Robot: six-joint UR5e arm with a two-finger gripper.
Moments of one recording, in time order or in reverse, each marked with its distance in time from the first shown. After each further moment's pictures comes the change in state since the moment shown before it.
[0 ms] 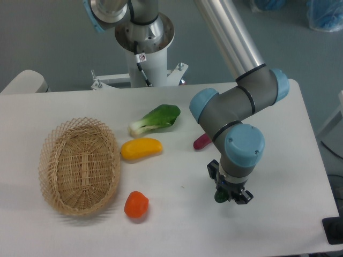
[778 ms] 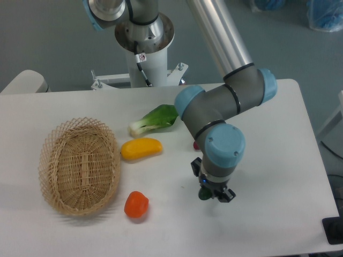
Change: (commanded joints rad) arm -0.090 0.066 -0.035 -0.098 -0.006 -0.086
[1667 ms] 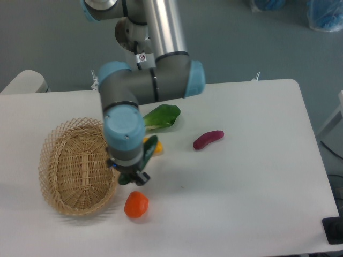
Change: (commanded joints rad) arm -0.308 0.141 -0.146 -0.005 -0.112 -0.445
